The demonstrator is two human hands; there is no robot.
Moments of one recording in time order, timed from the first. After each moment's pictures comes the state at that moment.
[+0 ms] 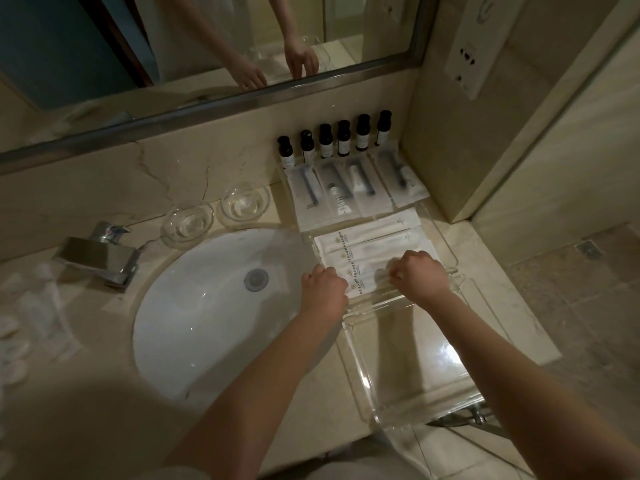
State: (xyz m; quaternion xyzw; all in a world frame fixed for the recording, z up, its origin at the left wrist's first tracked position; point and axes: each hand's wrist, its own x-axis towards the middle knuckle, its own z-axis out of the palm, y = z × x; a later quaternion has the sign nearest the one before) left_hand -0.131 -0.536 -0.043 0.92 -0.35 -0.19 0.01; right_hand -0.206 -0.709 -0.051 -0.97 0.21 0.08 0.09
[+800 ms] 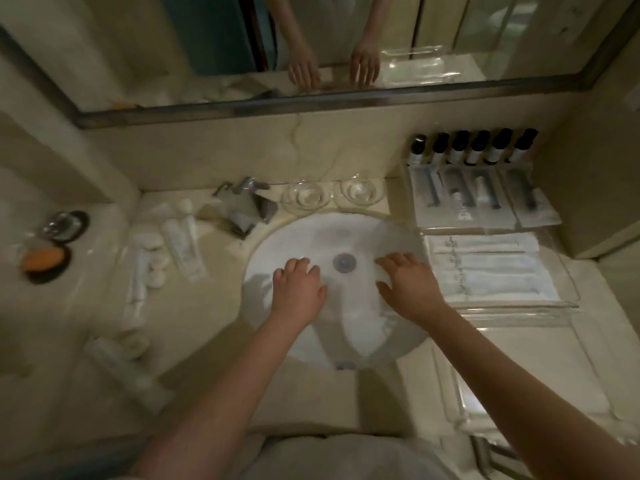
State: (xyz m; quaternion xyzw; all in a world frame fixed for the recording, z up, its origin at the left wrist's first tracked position) left_hand -0.105 -0.315 -0.011 0.98 -0.18 -0.10 0.03; right_hand -0.150 -0.516 -0.004 -0.99 0.01 0.07 0.11
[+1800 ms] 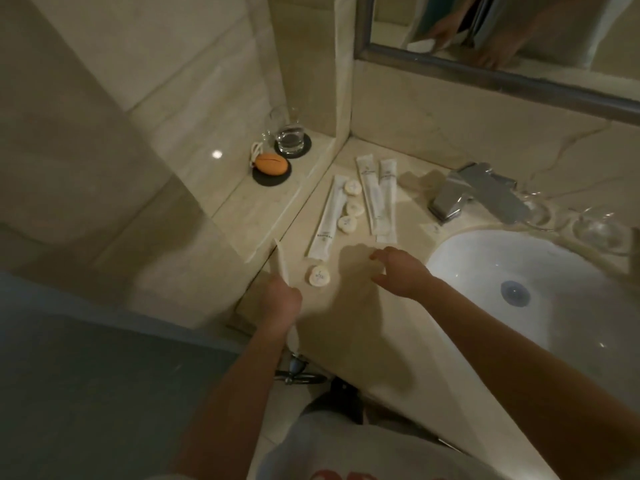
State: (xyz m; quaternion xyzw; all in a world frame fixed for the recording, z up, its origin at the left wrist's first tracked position) left_hand -0.167 0.018 -0.033 0.83 0.41 -0.12 0.35; right_hand -0.061 -0.176 -0.029 -0.93 -0.22 0.25 0.14
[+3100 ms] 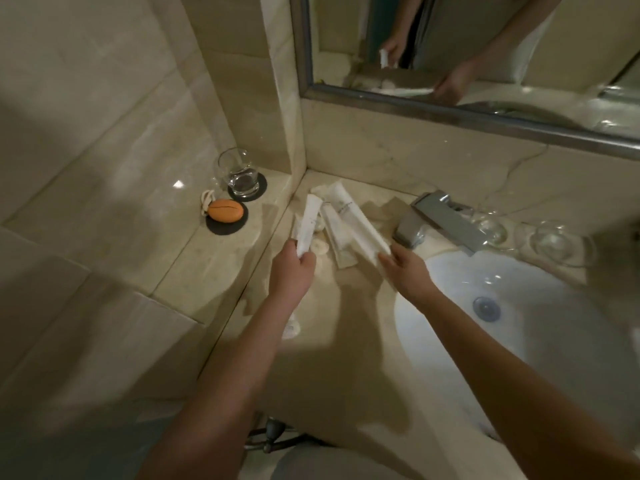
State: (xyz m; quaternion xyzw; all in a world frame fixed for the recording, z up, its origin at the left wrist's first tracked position) left_hand -0.043 -0.021 0.022 0.86 0.24 -0.03 0.44; right_hand -0.003 -0.217 -0.023 -0.89 0.02 0.13 0.45
